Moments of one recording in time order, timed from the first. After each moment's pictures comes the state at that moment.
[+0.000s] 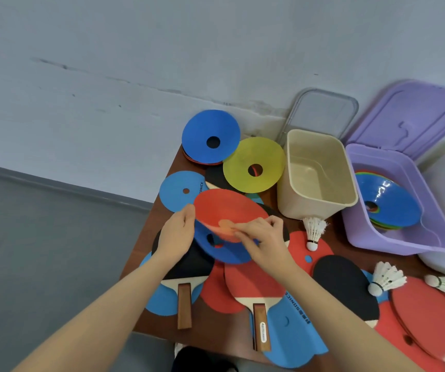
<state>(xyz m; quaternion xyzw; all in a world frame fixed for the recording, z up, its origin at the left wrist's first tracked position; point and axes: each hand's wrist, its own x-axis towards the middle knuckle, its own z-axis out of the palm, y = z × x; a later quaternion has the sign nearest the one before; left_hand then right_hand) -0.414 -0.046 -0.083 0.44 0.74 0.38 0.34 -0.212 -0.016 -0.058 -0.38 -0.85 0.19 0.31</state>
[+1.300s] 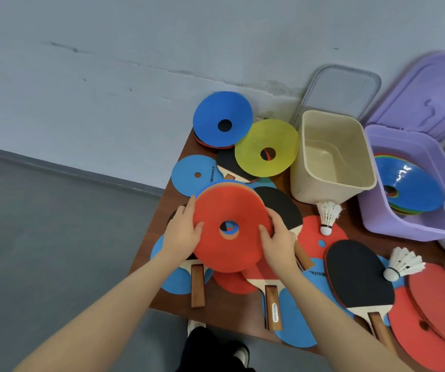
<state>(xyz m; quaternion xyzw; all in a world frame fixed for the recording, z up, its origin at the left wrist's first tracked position) -0.426 -0.078 -0.111 0.55 0.76 0.26 0.23 -0.214 -0.045 -0.103 -0.60 -0.66 0.35 0.29</state>
